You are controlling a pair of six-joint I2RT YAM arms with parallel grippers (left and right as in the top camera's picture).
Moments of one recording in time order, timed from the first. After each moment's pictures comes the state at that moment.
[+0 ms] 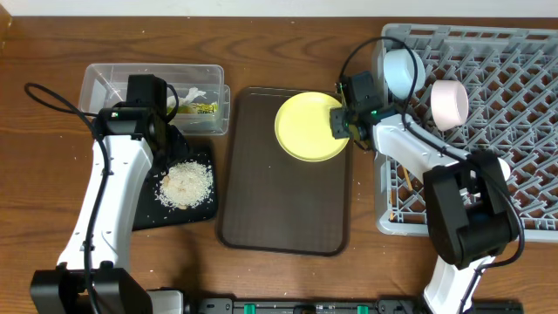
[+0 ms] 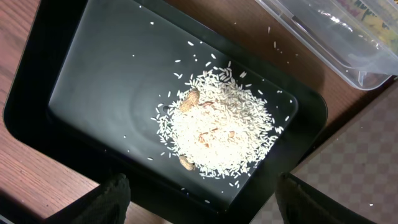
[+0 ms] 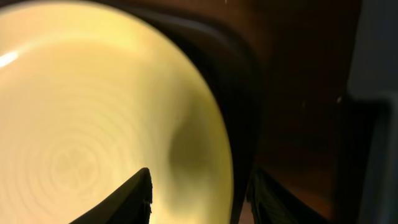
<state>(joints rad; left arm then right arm) 0.02 1.50 1.24 -1.13 -0.17 -0.64 0.37 1.97 1.24 -0.32 0.06 0.21</state>
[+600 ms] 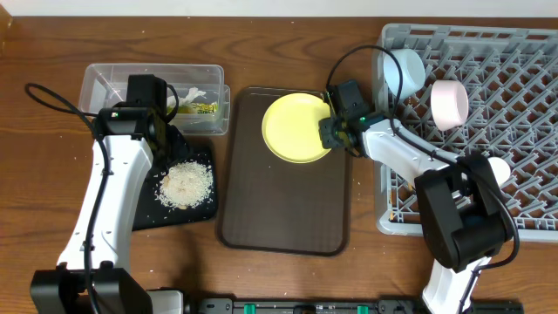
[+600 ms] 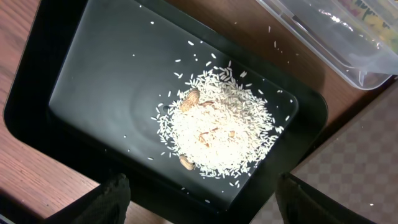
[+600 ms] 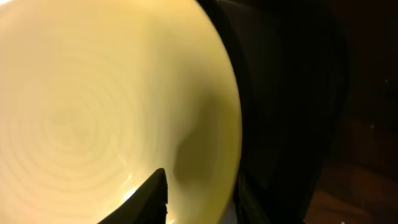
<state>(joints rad) 0.02 1.50 1.24 -1.13 -0.17 -0.64 0.43 1.97 1.23 -0.36 0.02 0.22</state>
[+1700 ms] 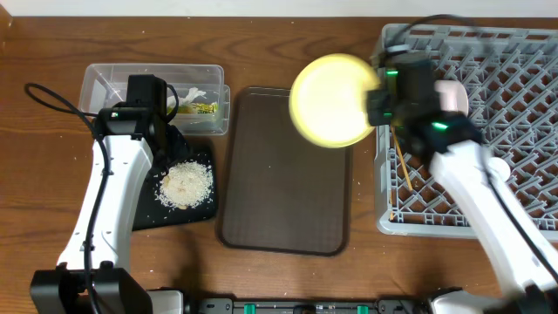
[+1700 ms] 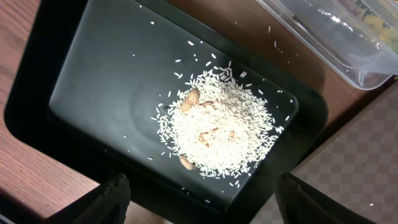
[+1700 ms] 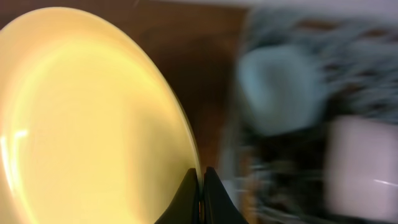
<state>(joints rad) 0.02 1.50 1.24 -1.13 -0.17 -0.64 0.28 1.46 1.25 -0.54 0.11 0.12</state>
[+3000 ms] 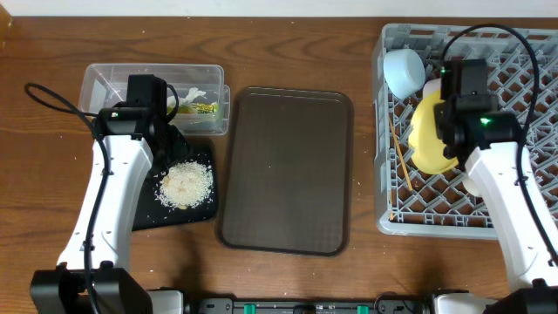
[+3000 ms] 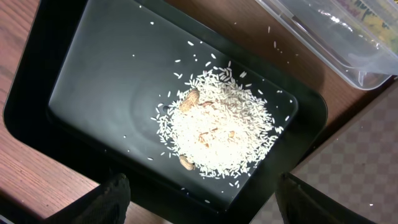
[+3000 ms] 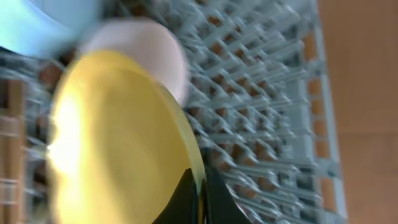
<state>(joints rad) 0.02 1.50 1.24 -1.13 -0.17 -0.64 0.10 1.47 1.25 -0.73 0.53 -0.11</state>
